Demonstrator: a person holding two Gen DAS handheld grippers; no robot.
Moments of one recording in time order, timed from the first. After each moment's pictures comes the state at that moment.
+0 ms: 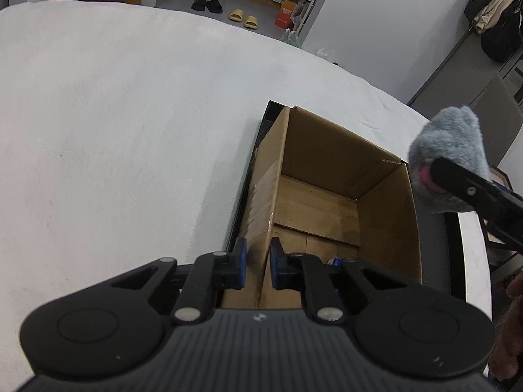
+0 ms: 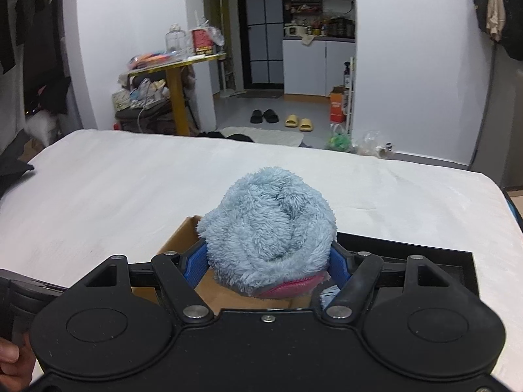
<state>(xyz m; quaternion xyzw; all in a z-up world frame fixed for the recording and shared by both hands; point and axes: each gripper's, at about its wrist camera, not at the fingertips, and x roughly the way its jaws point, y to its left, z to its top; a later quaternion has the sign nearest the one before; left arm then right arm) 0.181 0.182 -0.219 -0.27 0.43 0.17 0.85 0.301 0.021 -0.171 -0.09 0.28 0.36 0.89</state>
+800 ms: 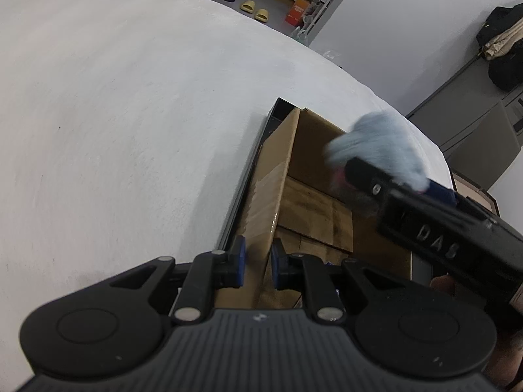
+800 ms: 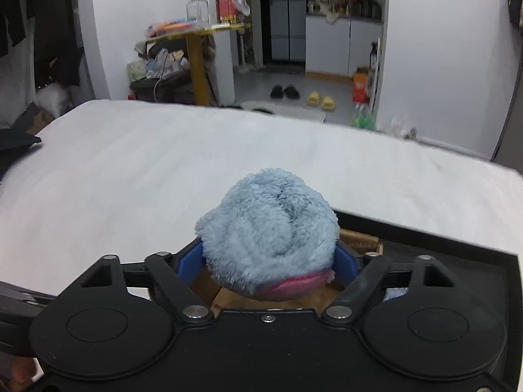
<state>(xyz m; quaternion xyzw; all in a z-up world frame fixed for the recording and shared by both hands) 0.179 0.200 -0.229 -0.33 0.42 0.16 0.83 0.294 0.073 -0.194 -0.13 0.31 0.38 0.87</state>
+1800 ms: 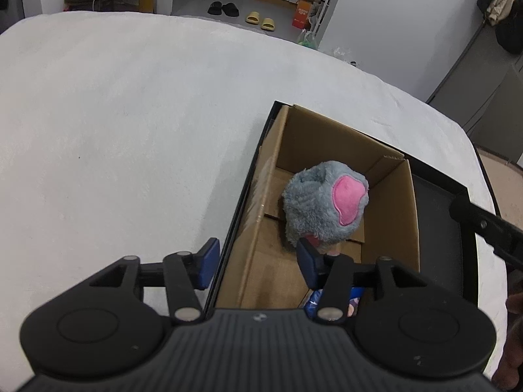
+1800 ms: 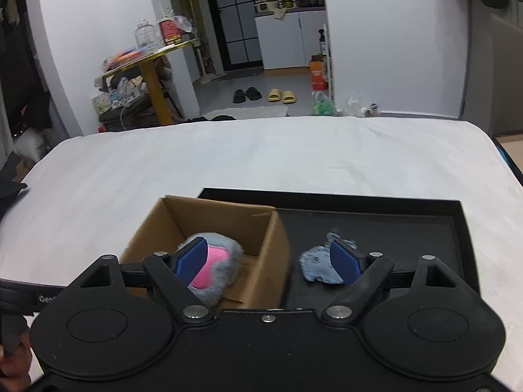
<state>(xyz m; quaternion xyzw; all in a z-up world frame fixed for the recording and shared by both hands) 0.195 0.156 -0.209 -0.23 0.44 0.21 0.84 0.313 -0.026 -0.182 -0.04 0.35 0.33 0.88</state>
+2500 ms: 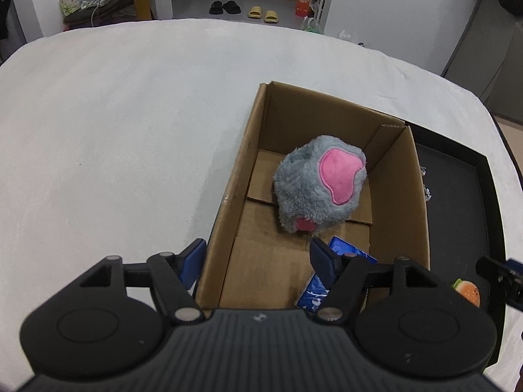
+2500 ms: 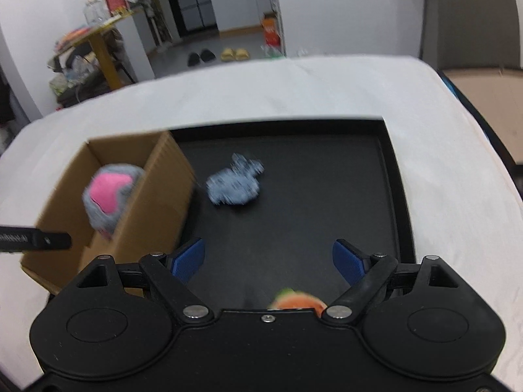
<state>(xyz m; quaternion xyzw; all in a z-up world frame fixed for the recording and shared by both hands) 0.212 0.120 -0.222 -0.17 0.47 0.24 0.83 0.324 -0.105 -0.231 -0.04 0.43 0.25 0.87</state>
